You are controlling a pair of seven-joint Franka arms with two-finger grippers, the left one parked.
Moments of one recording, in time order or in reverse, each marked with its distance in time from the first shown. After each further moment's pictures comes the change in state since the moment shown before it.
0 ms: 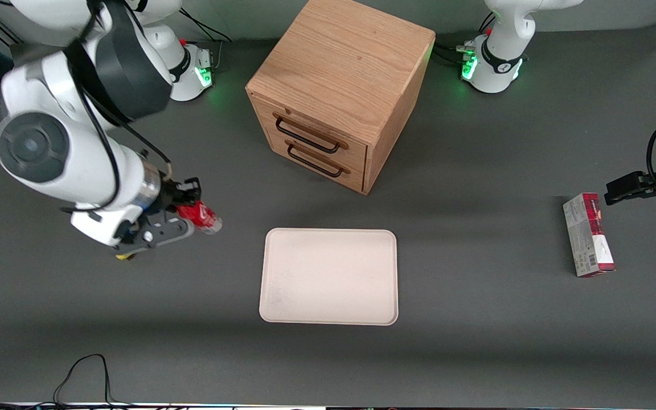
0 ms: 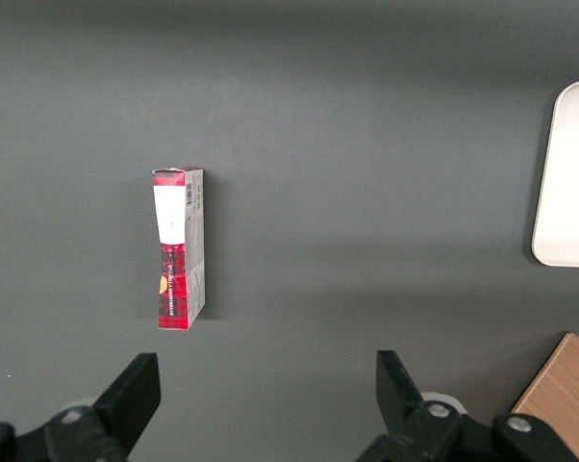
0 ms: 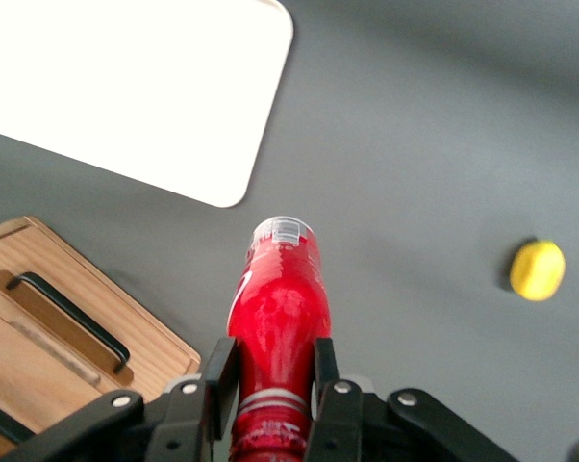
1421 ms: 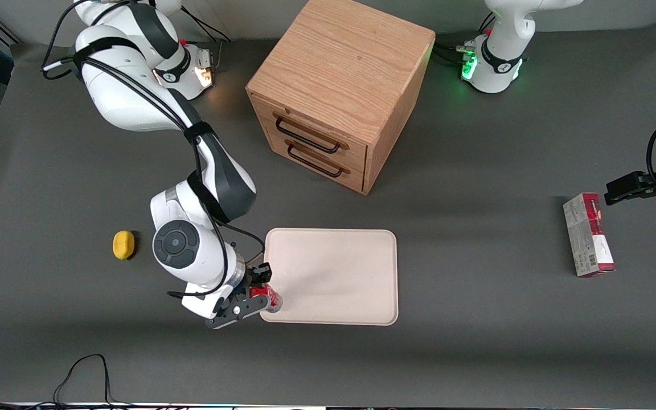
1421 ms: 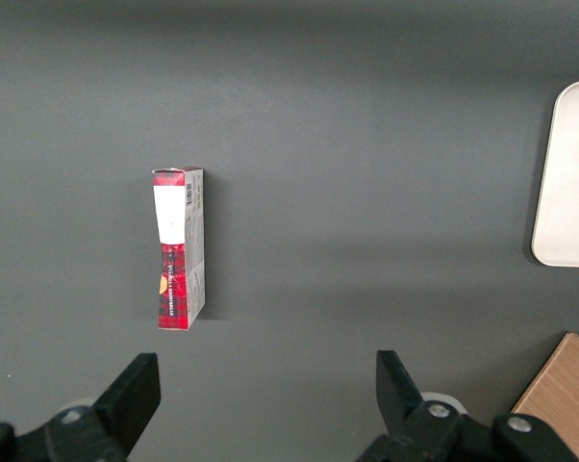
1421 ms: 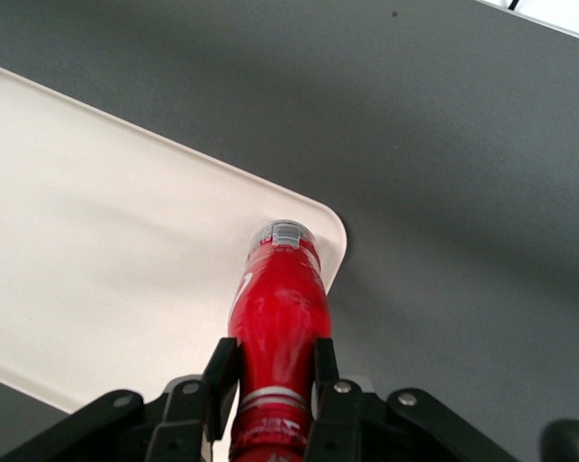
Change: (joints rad) arm -0.003 0.348 0.095 0.023 -0.123 0.581 -0.001
